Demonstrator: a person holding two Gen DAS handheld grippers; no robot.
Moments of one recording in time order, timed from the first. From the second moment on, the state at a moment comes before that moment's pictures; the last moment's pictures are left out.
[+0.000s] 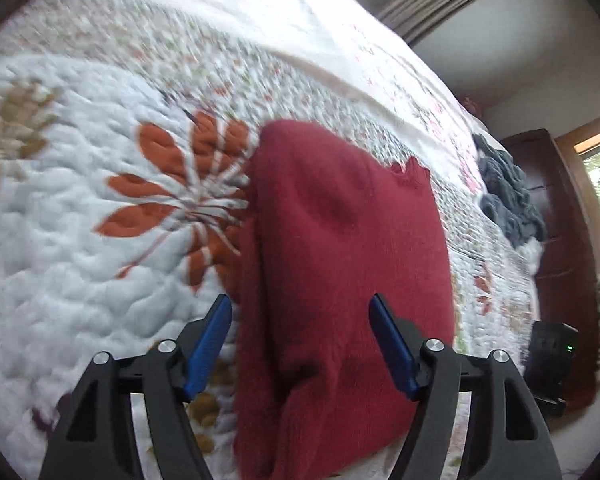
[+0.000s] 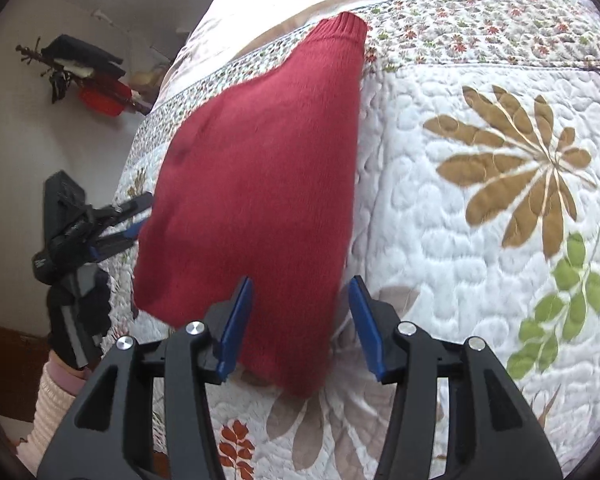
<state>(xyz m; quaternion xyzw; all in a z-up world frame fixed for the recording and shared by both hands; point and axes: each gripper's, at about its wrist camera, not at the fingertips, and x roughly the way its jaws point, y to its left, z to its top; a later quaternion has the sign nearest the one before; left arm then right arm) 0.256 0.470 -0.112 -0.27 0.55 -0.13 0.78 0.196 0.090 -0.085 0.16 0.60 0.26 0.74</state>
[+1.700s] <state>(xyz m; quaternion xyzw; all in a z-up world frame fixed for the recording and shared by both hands) 0.138 0.266 -0.061 -0.25 0.50 -0.33 0.76 0.122 -0.062 -0.011 0.25 0.54 0.31 0.74</state>
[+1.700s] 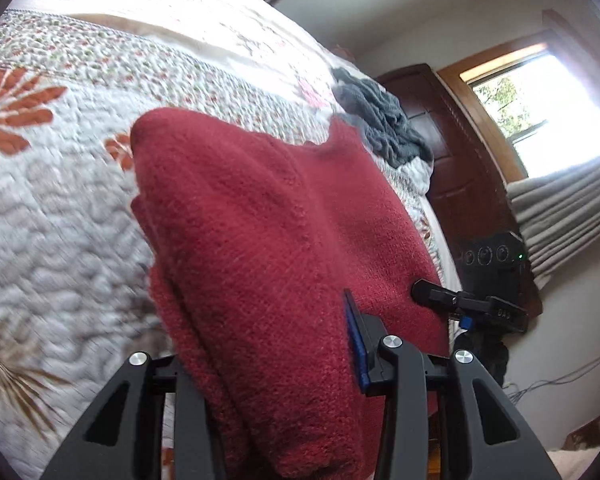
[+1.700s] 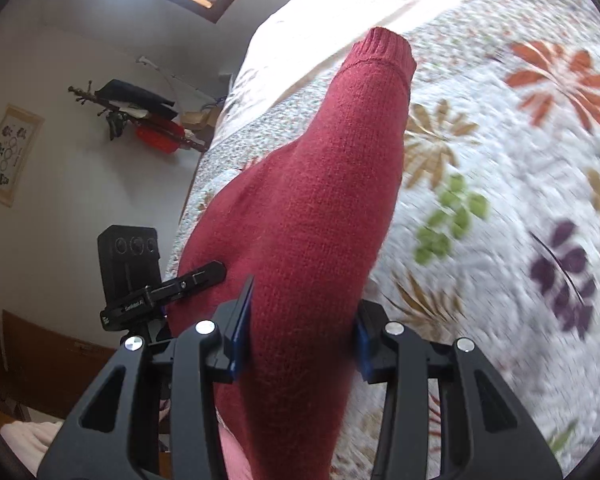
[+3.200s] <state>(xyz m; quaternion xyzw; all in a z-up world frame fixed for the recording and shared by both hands) -0.001 0.261 -0.122 -0.16 0.55 -0.22 0.79 -0.014 -0.122 -0.119 0.24 0.60 0.21 0.73</state>
